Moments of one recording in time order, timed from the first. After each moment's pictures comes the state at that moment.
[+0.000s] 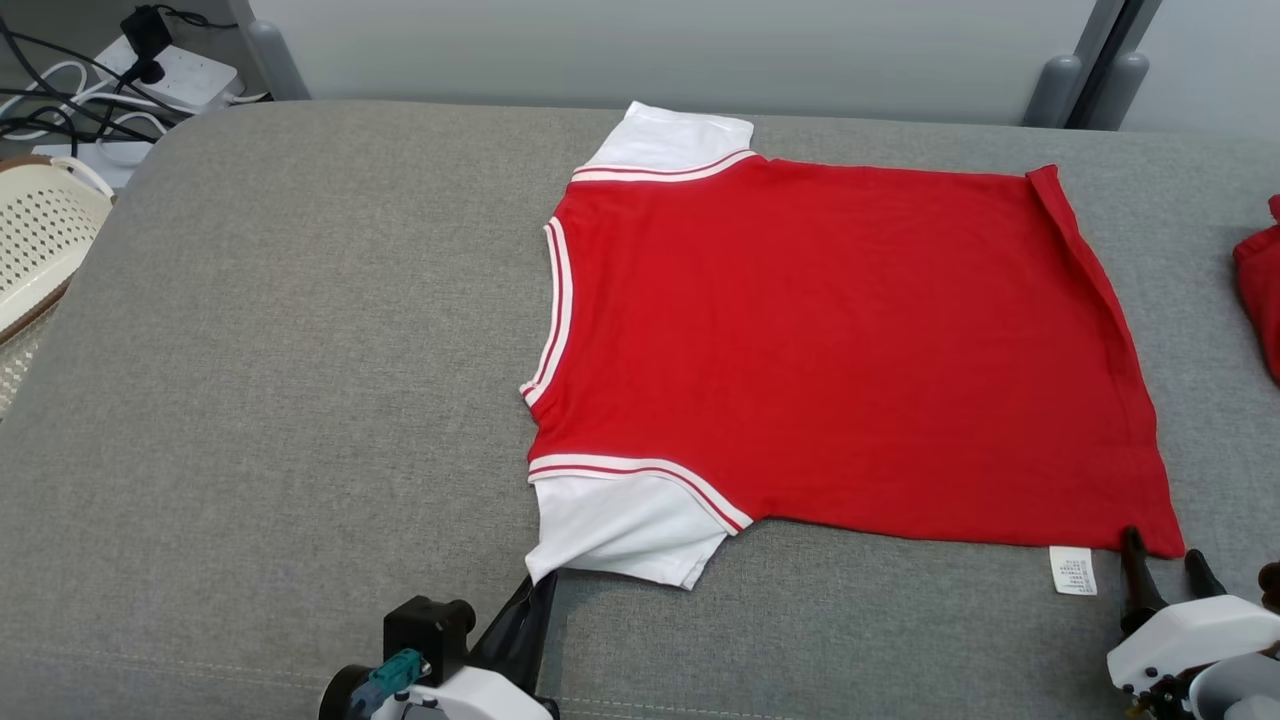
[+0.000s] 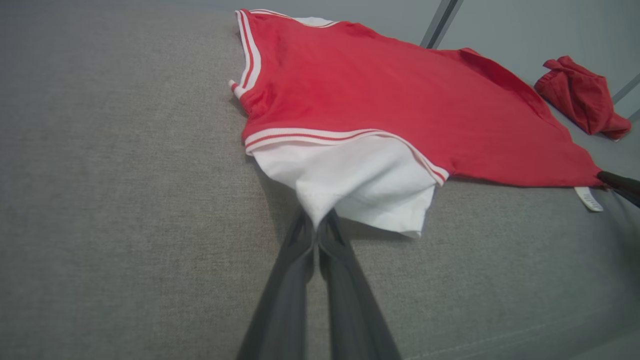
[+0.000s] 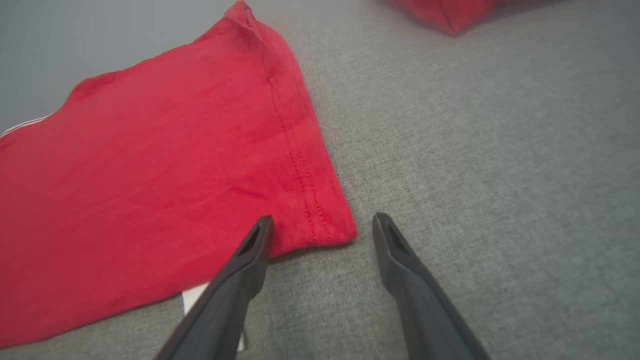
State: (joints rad) left arm -0.11 0.15 -0.56 0.33 -0.55 0.12 -0.17; right arm -0.31 -0.18 -0.04 0.89 0.53 0.13 -0.25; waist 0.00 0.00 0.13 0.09
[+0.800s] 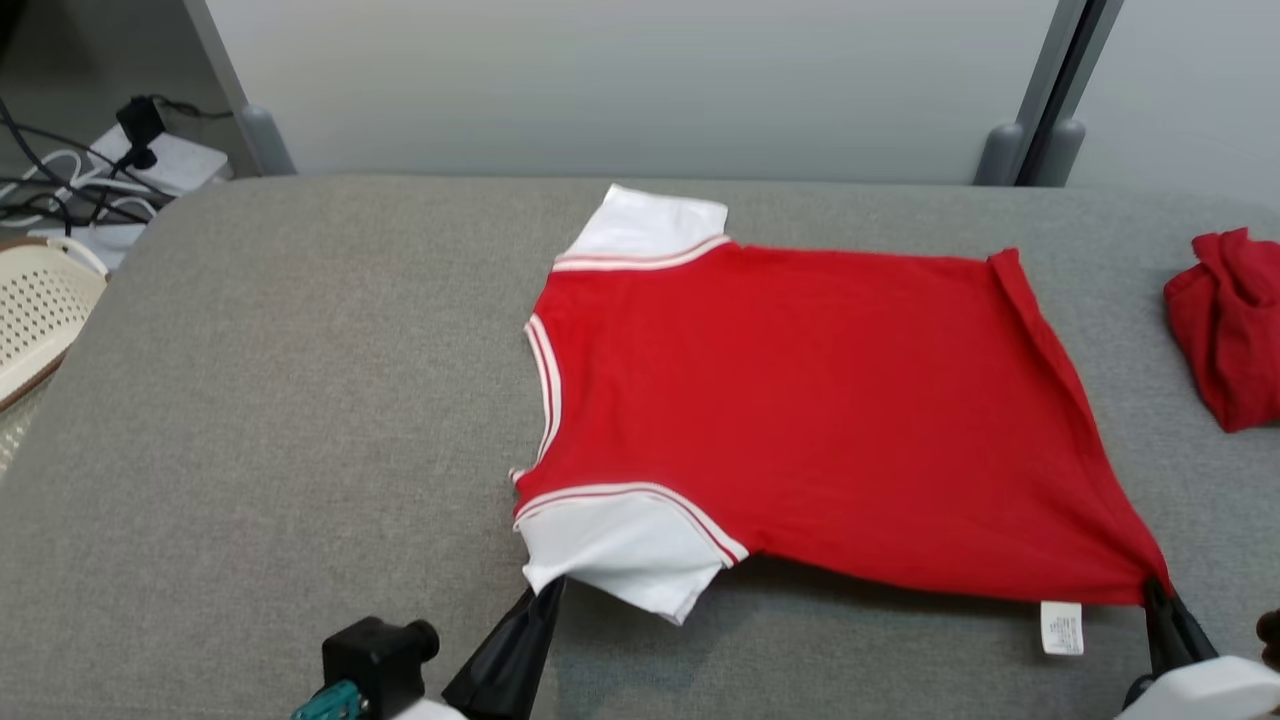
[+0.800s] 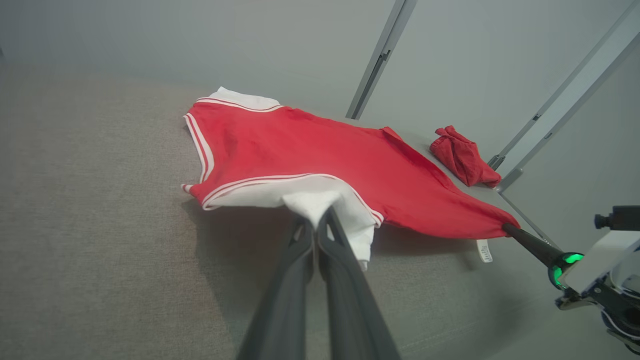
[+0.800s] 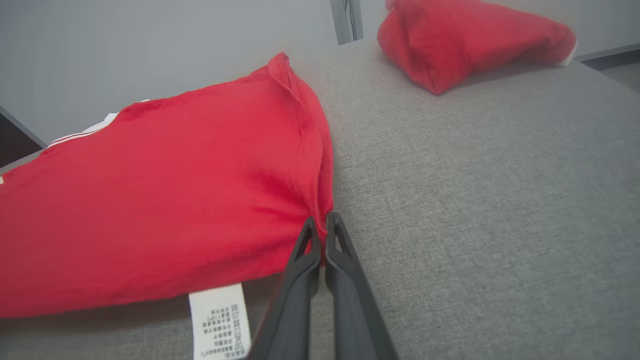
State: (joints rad) left arm 0.03 0.26 -0.54 -0.07 -0.66 0.12 -0.05; right arm -0.16 -0.20 0.00 0.70 0.51 0.13 -0.25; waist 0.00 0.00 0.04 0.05
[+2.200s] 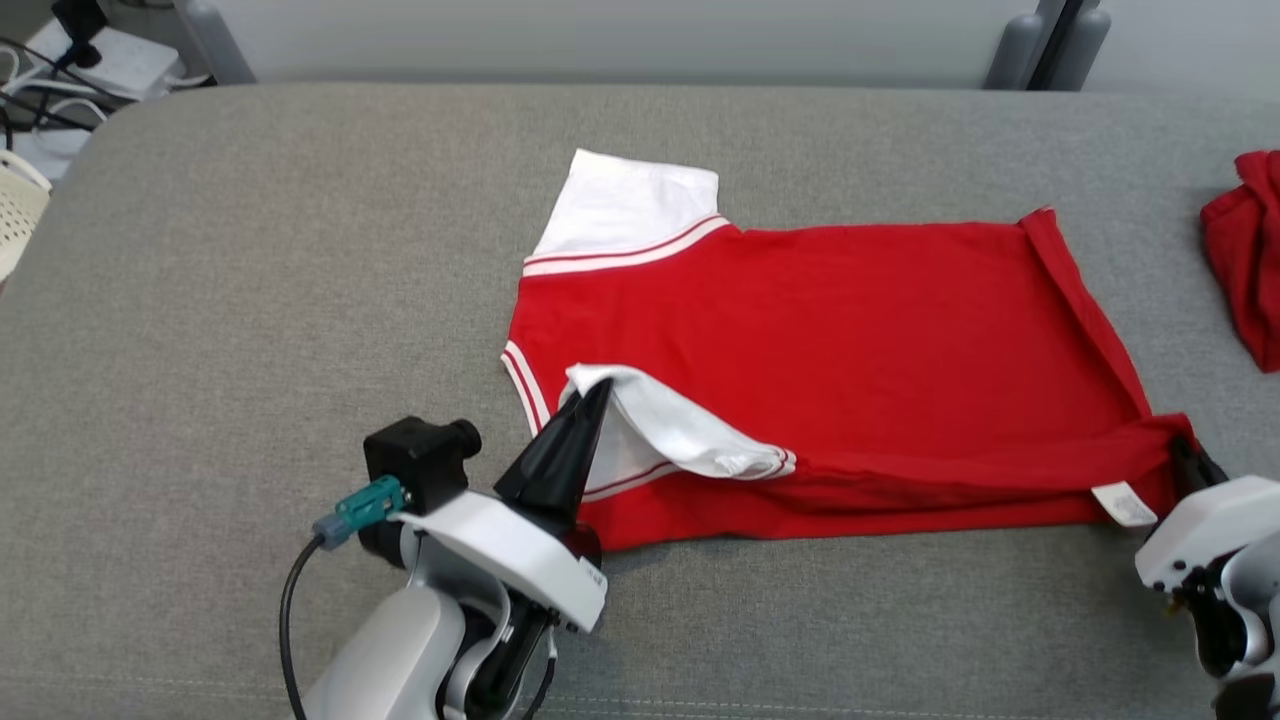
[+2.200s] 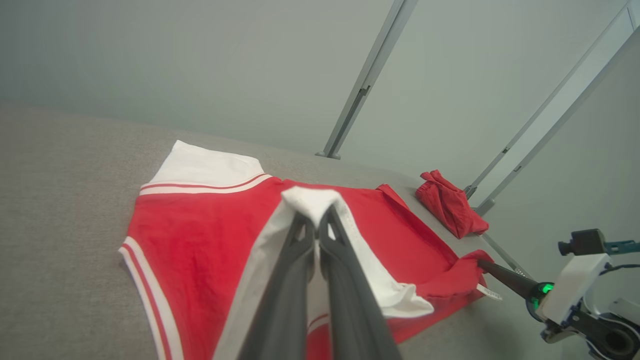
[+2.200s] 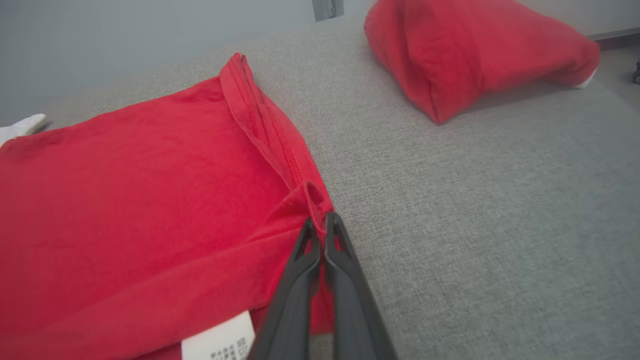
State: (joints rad) left arm -0.31 0.13 -0.54 0.17 -0.71 0.01 -0.10; right arm -0.39 -0.17 -0.20 0.71 0.28 0.13 0.03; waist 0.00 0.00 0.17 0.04
